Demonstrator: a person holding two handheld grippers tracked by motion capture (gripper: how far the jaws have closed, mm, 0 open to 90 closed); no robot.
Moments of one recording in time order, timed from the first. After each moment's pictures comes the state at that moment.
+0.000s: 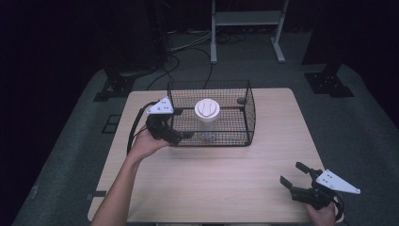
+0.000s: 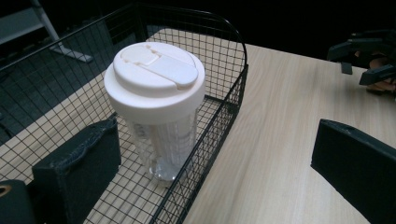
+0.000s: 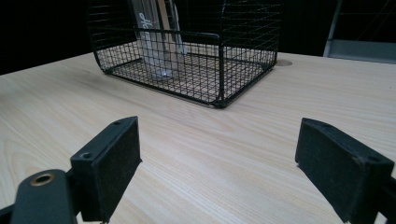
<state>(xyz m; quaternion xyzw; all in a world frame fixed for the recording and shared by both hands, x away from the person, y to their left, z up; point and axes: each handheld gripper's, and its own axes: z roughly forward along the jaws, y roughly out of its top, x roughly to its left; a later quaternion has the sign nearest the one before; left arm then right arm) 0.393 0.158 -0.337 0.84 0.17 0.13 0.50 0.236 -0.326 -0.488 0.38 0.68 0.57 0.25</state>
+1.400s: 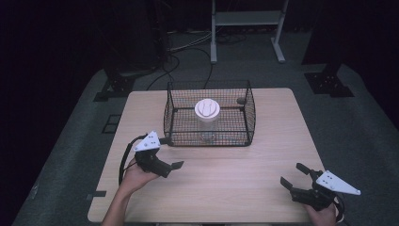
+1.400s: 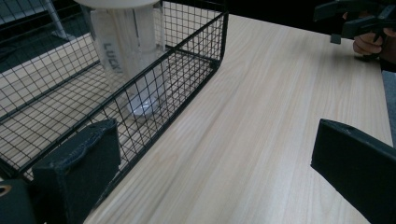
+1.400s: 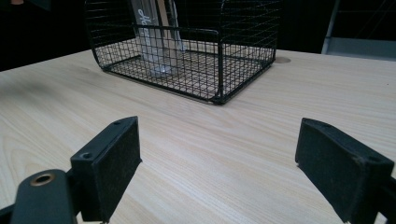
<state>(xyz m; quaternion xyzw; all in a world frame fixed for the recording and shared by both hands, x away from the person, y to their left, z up) 0.331 0.192 -0.402 0.83 0.20 0.13 0.50 0.233 -0.326 -0.489 0.39 0.68 0.56 0.26</state>
